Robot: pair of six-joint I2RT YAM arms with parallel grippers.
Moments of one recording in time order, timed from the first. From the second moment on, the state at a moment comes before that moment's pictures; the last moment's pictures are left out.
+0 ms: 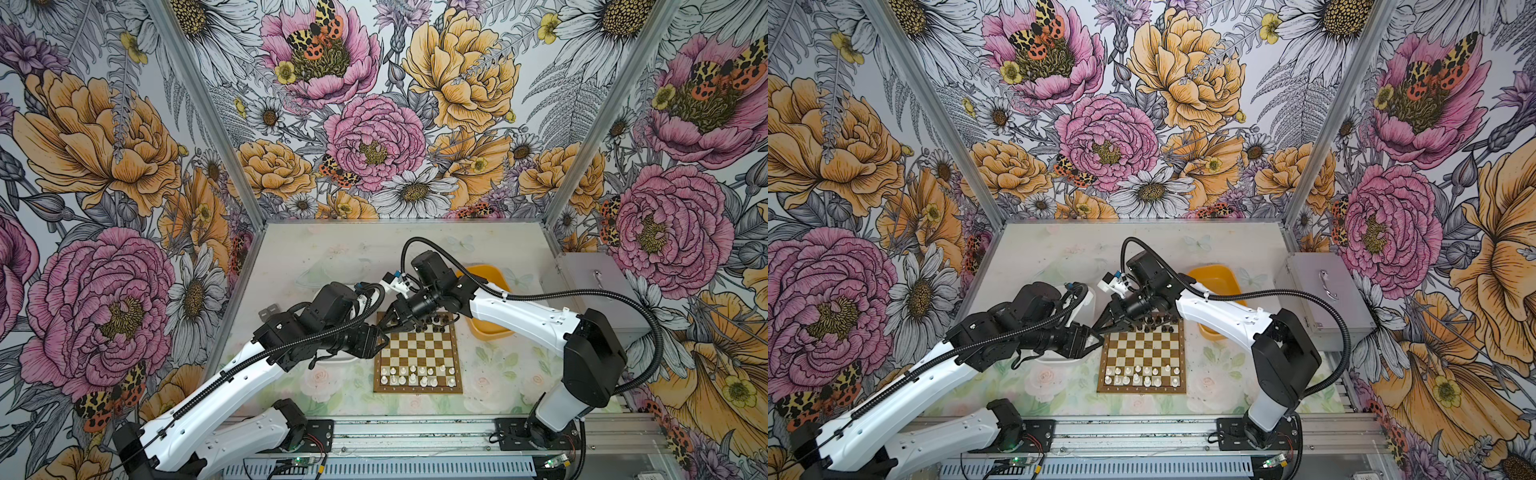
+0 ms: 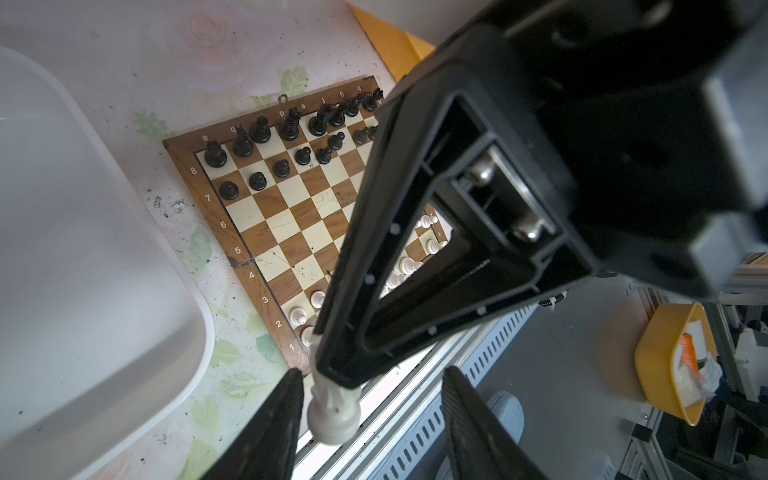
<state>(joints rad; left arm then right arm) -0.78 0.95 1.02 -0.92 0.25 -0.45 0.76 1.66 1.28 -0.43 -1.05 0.77</state>
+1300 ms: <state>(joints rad) -0.66 0.85 1.04 -0.97 -0.05 -0.75 0.62 1.48 1.31 -0.89 -0.76 0.43</state>
